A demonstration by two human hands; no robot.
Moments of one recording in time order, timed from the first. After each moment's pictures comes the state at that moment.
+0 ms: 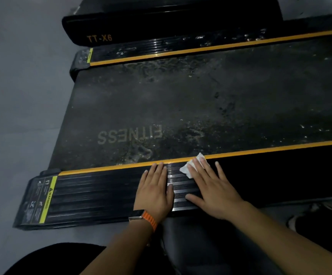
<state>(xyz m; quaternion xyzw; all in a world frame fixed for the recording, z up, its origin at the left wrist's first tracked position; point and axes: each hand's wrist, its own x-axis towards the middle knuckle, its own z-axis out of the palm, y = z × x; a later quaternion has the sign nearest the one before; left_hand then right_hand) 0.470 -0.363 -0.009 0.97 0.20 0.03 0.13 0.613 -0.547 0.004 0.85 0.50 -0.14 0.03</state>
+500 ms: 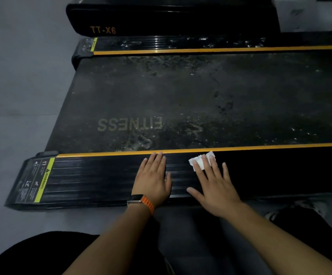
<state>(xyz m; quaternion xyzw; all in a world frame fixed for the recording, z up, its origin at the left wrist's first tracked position) 0.472 -0.366 -0.009 0.97 0.20 0.03 0.12 0.593 -0.565 0.007 0.89 0.43 -0.14 0.04</state>
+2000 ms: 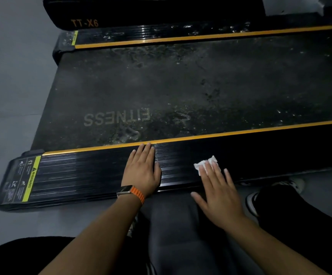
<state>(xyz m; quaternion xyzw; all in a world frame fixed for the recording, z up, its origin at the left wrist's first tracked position) 0.472 -0.367 -0.006 0.97 0.20 0.02 0.12 0.552 -0.630 -0.019 0.92 0.39 0.00 -0.01</state>
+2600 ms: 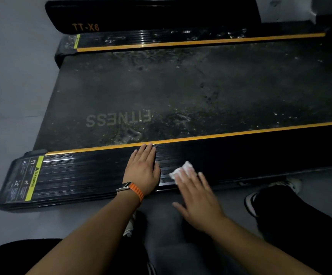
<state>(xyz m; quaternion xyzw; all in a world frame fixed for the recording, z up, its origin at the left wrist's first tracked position) 0.470 -0.361 -0.002 0.97 0.19 0.02 0.15 0.519 -0.589 -0.028 0.87 0.49 0.02 -0.01</state>
